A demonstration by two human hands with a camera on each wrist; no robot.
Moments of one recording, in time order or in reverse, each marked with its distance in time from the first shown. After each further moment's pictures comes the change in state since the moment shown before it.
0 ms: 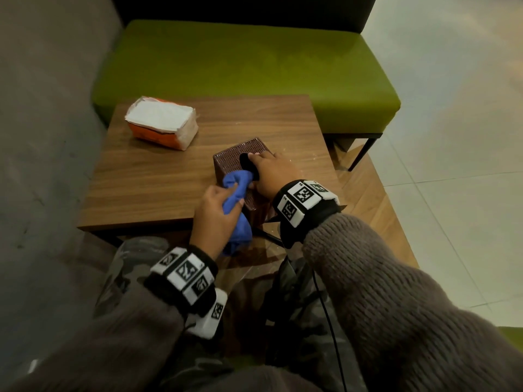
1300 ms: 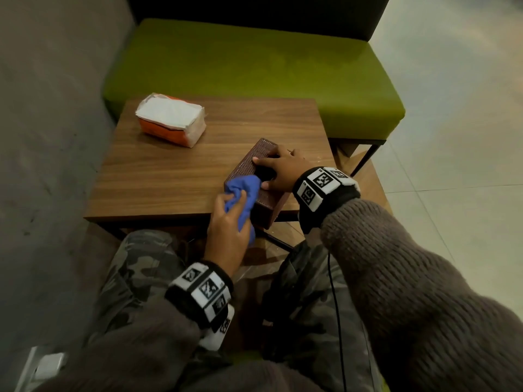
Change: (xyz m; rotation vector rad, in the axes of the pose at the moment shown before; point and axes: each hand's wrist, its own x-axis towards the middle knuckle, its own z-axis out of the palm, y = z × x) left_hand -0.038 -0.009 0.020 0.092 0.052 0.107; right_hand 0.003 0.021 -0.015 -0.080 -0.171 -0.004
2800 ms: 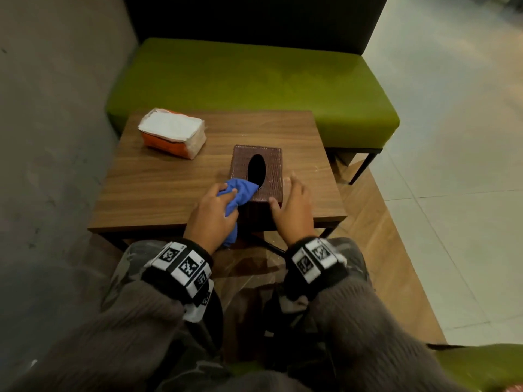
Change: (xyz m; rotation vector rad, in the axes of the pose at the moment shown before) left_hand 0.052 -0.007 -0.037 0.185 -0.163 0.035; right_hand -0.039 -0.018 0.079 0.733 0.613 0.257
